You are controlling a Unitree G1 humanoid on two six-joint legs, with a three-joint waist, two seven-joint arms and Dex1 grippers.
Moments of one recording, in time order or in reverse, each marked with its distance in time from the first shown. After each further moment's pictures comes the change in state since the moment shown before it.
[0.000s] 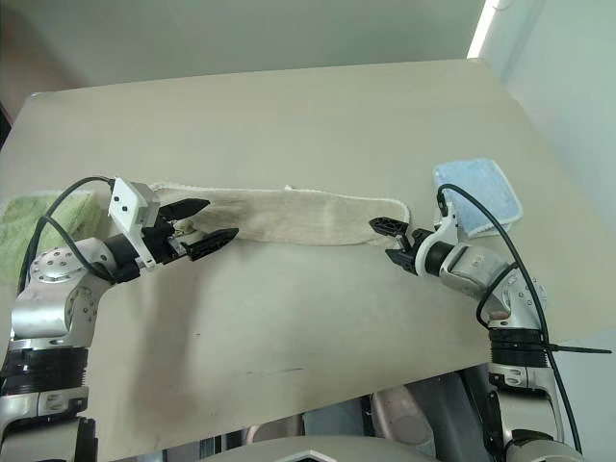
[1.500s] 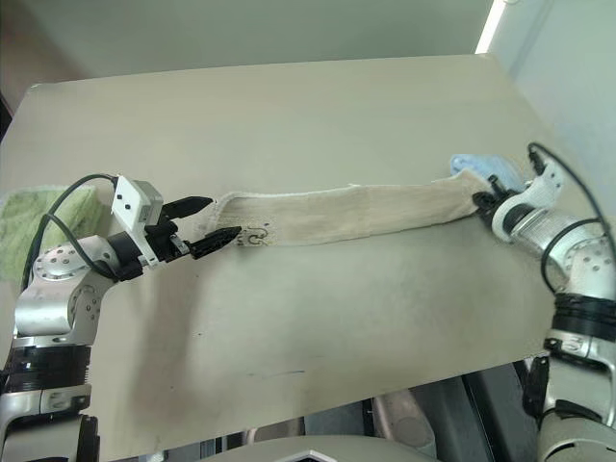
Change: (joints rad) left arm -0.013 -0.007 -0.011 0.000 0.003 -0.006 -0.002; right arm -0.195 -0.304 -0.161 0.151 -0.599 0.005 0.343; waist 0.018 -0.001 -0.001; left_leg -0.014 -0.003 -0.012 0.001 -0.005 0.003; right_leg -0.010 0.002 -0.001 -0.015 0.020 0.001
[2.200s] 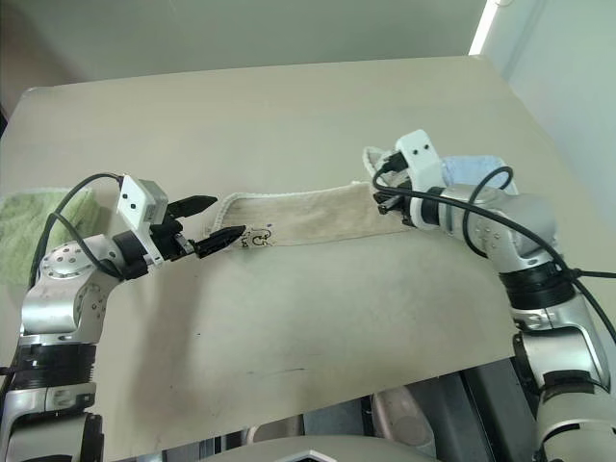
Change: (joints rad) left arm -0.013 -0.021 -0.019 0.005 0.001 -0.009 0.006; right arm -0.214 0.097 0.572 -0.220 -0.664 0.036 0.697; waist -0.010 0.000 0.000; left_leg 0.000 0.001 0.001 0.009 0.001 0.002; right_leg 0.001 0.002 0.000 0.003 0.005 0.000
